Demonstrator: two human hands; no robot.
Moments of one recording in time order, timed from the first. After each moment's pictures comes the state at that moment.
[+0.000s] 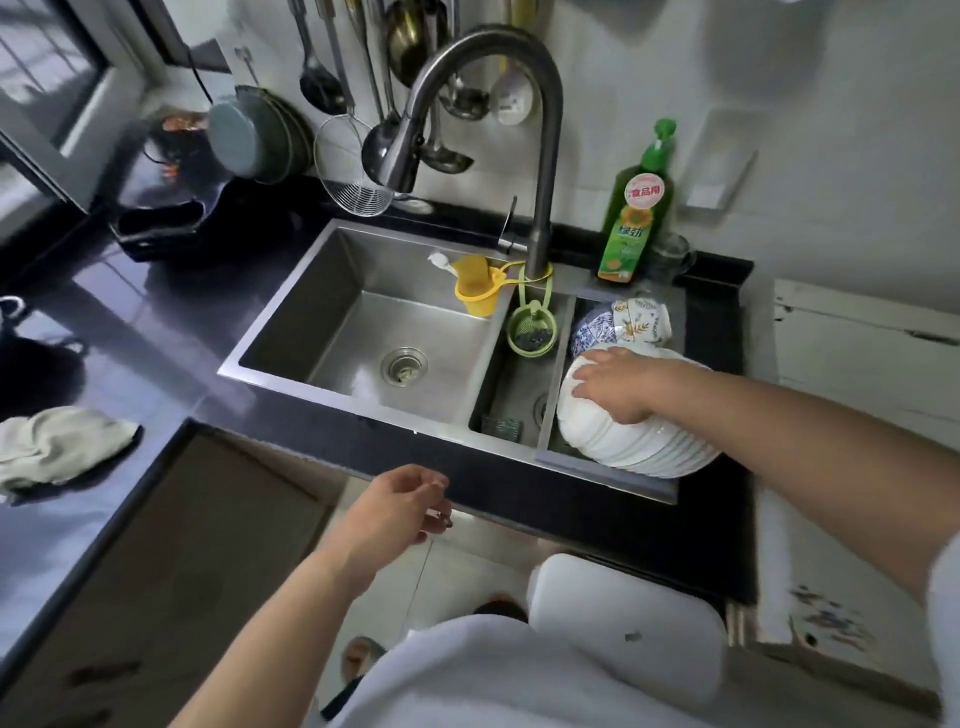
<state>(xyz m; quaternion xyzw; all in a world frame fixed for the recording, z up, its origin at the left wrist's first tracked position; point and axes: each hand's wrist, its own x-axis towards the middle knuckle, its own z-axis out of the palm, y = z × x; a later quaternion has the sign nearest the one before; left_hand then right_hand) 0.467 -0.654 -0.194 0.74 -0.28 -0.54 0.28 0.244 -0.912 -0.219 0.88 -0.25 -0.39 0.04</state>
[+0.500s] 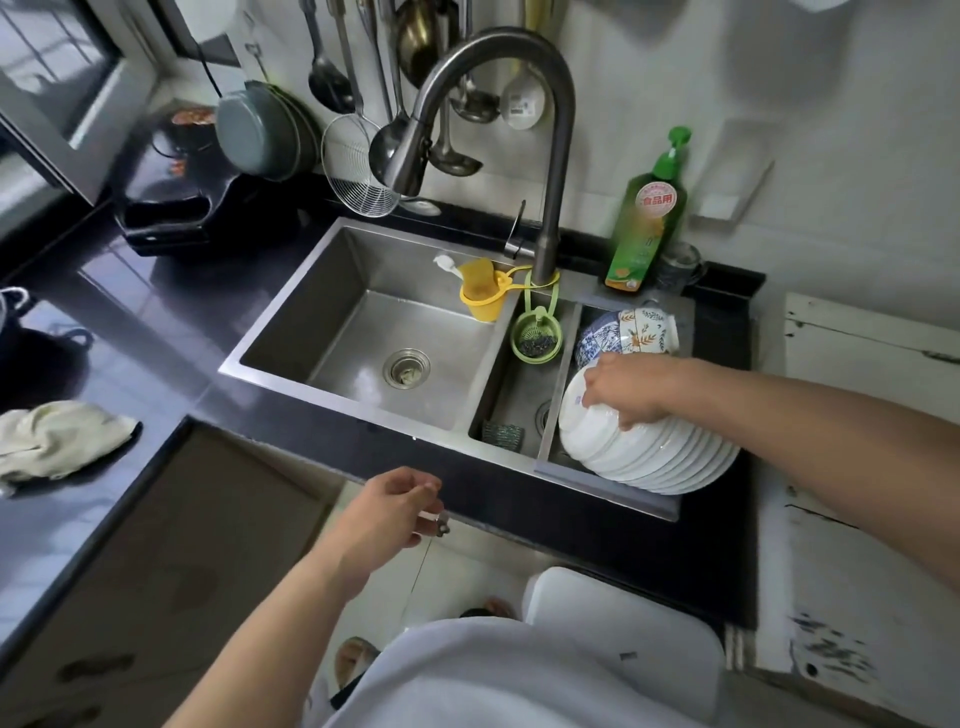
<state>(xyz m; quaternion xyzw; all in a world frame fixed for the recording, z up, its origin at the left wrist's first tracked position) 0.469 -0.663 -0.195 0.76 -0.26 -0.53 0.28 0.239 -0.942 -0.218 0.91 -0.19 -0.37 0.04</state>
